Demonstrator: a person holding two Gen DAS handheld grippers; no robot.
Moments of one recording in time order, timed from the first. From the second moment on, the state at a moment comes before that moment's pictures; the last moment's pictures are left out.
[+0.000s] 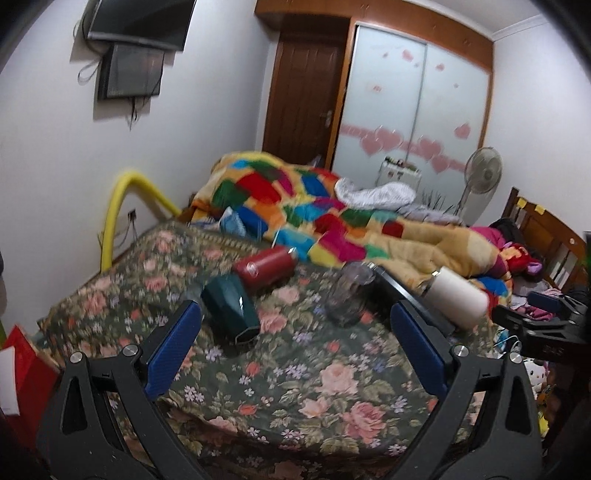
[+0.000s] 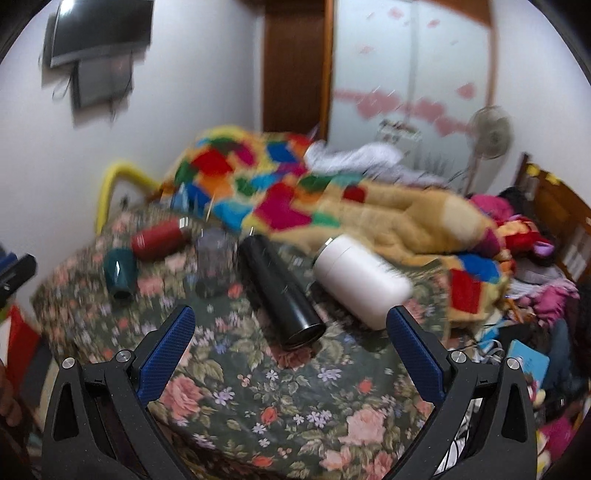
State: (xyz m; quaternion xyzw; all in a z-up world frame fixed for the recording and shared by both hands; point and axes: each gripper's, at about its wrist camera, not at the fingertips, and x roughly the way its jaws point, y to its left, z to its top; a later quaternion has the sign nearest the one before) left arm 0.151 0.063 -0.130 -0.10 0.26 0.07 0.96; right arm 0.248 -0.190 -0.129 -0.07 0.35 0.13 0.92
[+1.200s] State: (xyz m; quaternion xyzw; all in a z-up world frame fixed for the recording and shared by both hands) left arm 0.193 0.056 -0.183 -0.05 0.33 0.08 0.94; right arm 0.403 -0.154 -0.256 -0.14 0.57 0.19 0.79
